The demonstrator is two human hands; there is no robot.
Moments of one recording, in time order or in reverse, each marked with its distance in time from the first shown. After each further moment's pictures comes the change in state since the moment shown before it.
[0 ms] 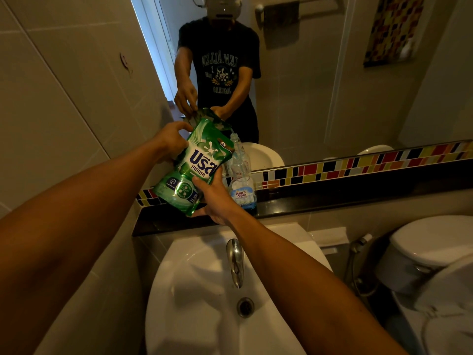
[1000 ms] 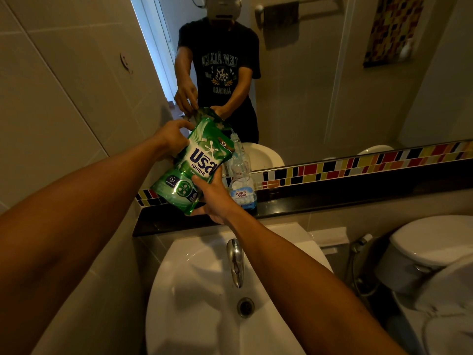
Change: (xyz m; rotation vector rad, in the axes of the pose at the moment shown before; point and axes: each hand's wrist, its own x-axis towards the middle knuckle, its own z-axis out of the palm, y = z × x) left_hand 0.006 0.001 -0.003 0.044 -0.011 0.004; right_hand -0.001 -0.003 0.004 0.027 0.023 0.028
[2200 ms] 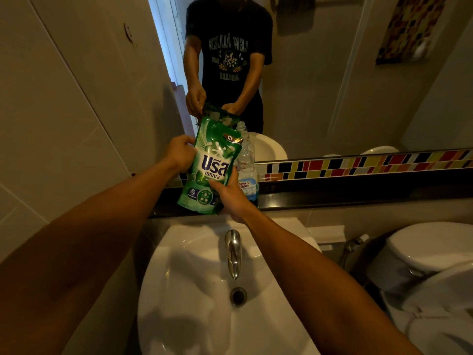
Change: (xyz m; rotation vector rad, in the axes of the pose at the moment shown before) left_hand 0.000 -0.060 0.062 -0.331 0.145 -0.059; right_hand 0.015 0.031 -0.047 -0.252 0.117 -0.080
